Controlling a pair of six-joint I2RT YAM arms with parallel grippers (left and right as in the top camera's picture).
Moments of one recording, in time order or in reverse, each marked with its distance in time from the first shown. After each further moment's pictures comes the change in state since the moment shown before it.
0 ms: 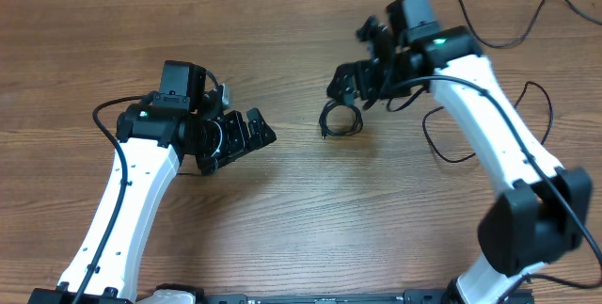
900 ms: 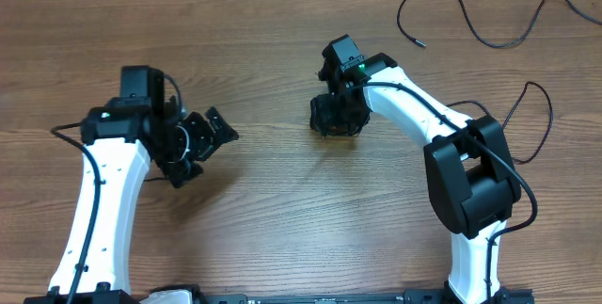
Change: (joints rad) left arm 0.204 0.000 0.000 -0.113 -0.056 -0.122; right arm 0.154 0.260 -0.047 0.139 0.180 0.164
